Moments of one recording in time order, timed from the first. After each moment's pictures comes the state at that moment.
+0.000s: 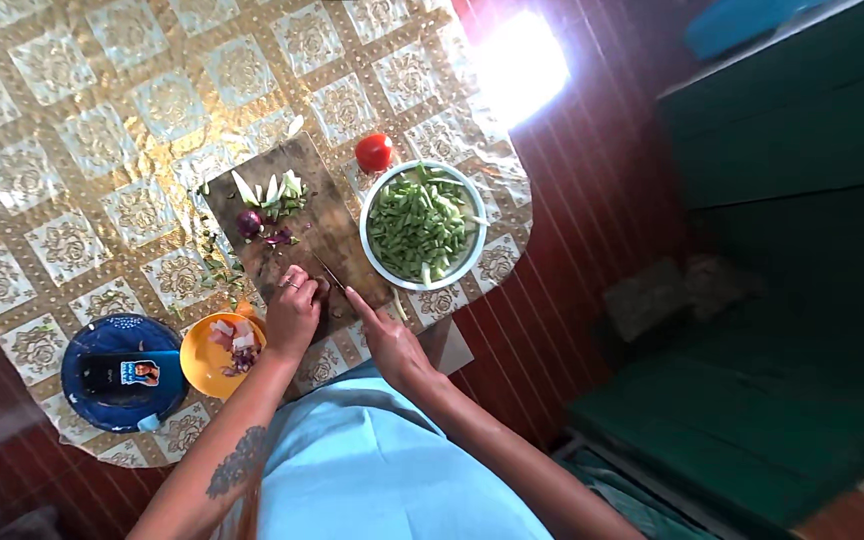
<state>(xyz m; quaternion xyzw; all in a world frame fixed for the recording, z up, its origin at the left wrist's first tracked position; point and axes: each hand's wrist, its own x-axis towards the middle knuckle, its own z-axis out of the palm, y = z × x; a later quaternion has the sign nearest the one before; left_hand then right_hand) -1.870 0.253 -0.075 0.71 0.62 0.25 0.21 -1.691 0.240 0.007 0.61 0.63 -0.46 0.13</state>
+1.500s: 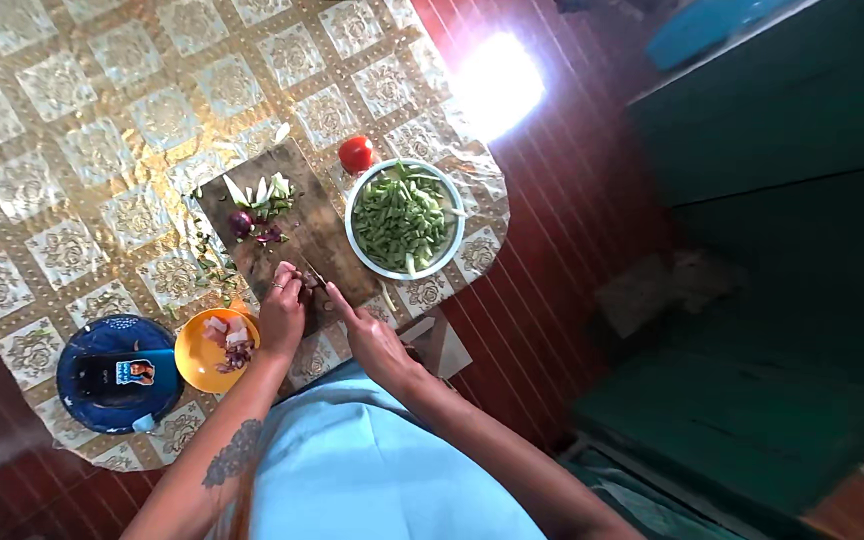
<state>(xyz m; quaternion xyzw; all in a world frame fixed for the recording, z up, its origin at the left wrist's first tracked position) -1.869 0.239 -0.073 0.68 0.64 0.26 0.23 -1.706 0.224 0.009 0.60 0.66 -0.43 0.12</state>
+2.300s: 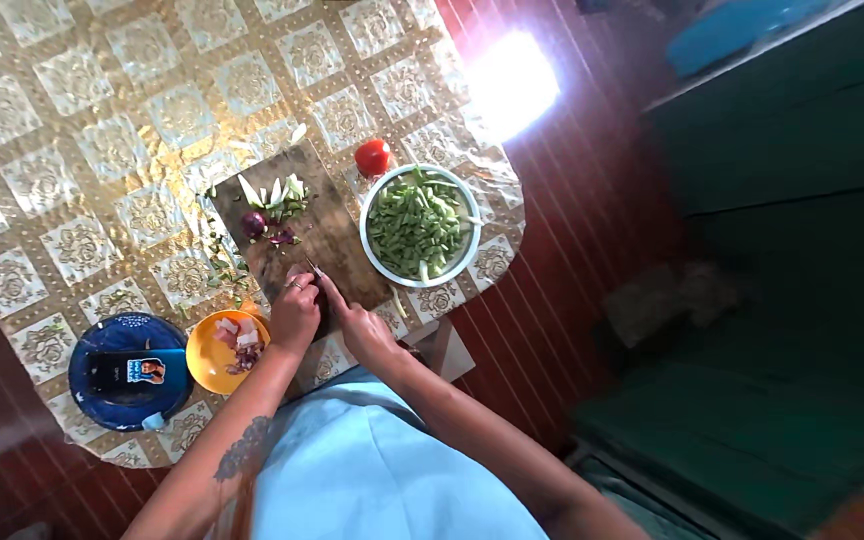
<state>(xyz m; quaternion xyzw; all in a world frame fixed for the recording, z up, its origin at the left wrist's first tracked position) -1.870 0.247 -0.078 0.72 0.62 0.23 0.21 -1.733 0.253 -0.012 0.59 0.64 -0.45 0.19</state>
